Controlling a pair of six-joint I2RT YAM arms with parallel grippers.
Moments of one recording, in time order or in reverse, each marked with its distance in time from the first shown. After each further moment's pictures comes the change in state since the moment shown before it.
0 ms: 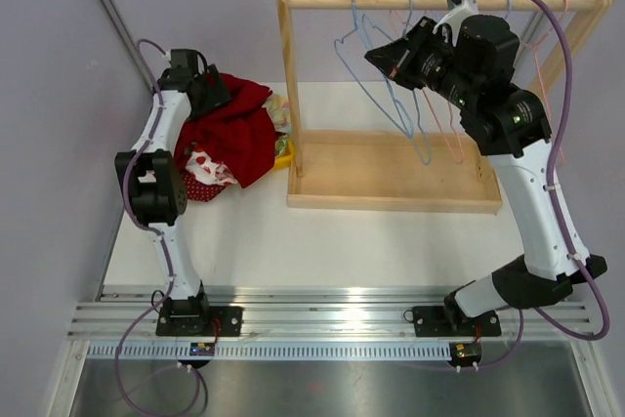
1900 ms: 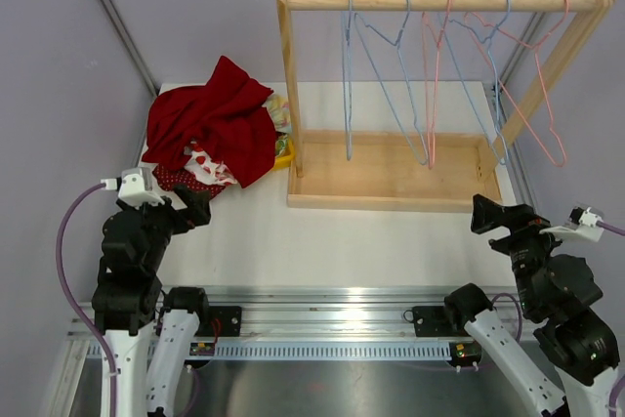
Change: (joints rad) left arm -0.053 -1.777 -1.118 -0.076 0.075 0.108; right arm -0.003 -1.319 -1.207 -0.085 0.632 -0.114
